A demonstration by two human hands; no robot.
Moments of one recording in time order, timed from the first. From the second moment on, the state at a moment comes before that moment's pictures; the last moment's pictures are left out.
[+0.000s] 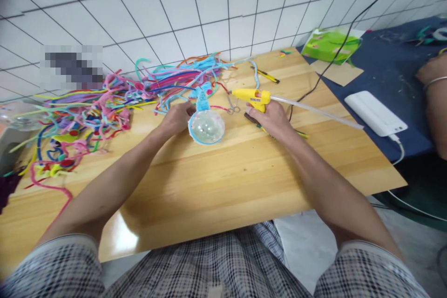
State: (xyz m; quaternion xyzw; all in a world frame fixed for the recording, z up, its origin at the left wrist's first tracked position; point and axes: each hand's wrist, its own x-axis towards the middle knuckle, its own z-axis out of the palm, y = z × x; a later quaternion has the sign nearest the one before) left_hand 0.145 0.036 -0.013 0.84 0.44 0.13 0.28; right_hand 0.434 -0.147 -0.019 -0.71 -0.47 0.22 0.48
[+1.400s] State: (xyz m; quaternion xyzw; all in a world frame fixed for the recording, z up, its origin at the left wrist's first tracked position) left_hand 0.135 0.001 0.090 0.49 0.23 0.50 0.68; right_hand 0.359 -0.127 0.103 -0.56 -0.60 0.17 0.55
